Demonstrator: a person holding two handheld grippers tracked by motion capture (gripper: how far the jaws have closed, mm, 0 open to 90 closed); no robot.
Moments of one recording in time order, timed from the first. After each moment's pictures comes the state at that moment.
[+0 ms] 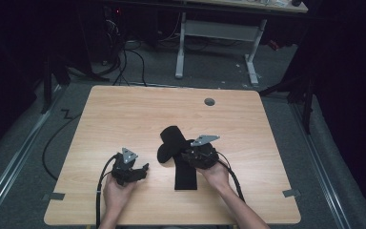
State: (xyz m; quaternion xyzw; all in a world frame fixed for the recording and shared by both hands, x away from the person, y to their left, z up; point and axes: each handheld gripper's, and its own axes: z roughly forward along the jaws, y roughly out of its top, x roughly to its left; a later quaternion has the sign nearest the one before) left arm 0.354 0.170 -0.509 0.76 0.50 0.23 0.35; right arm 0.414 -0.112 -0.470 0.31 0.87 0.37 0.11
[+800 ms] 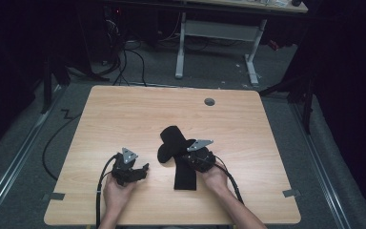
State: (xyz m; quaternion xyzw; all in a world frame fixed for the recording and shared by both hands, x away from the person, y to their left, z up) left arm 0.354 0.170 -0.509 0.76 0.50 0.23 0.35; right arm 0.418 -0.108 -0.493 0.30 0.88 0.33 0.13
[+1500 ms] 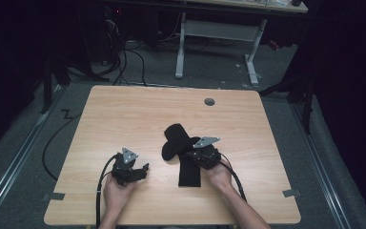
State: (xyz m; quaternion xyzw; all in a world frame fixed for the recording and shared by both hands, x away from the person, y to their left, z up) left arm 0.354 0.170 -0.509 0.76 0.50 0.23 0.35; right arm 0.424 -0.124 -0.485 0.30 0.88 0.35 0.15
